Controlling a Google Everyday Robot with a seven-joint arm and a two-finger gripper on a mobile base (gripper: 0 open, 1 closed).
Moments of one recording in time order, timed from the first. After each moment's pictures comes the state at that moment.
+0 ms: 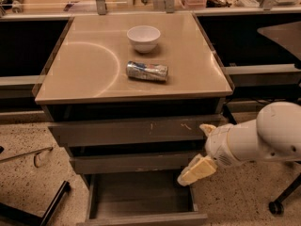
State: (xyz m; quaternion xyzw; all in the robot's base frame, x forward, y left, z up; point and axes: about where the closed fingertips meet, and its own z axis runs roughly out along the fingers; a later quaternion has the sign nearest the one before) arm 0.438 -0.121 0.723 -0.50 0.80 0.16 0.29
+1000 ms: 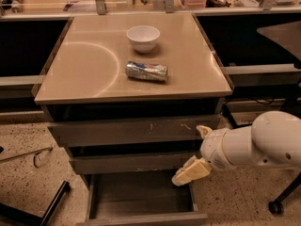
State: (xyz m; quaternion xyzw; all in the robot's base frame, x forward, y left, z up) arm 0.443 -0.110 0.712 -0.48 0.80 0.17 0.32
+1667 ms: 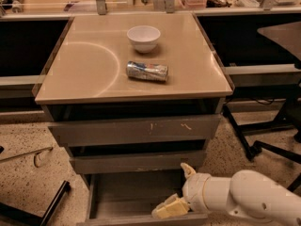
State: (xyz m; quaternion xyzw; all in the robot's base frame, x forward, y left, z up) arm 0.392 -0.059 0.604 -0.42 0.80 0.25 0.35
